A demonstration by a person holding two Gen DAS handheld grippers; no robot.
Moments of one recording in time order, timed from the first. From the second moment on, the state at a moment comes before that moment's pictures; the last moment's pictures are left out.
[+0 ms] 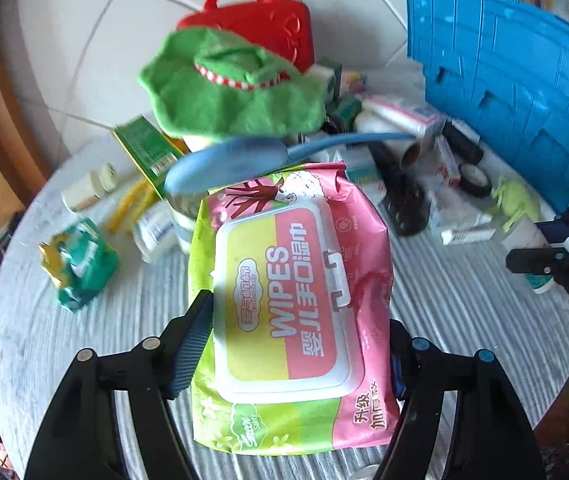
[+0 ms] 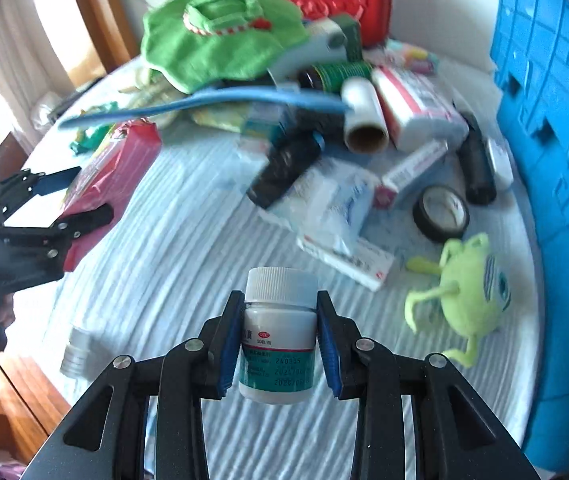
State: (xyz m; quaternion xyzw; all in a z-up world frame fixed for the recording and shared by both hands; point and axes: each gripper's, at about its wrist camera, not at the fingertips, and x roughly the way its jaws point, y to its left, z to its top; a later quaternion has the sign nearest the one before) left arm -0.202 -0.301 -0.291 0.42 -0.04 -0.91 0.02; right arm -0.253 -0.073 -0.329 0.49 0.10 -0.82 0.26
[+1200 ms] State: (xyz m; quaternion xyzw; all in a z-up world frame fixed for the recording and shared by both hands) left arm -0.157 -0.298 -0.078 0.20 -0.06 -0.98 0.03; right arm -0.180 -0.112 -0.104 0.24 0.03 -0.95 0.22
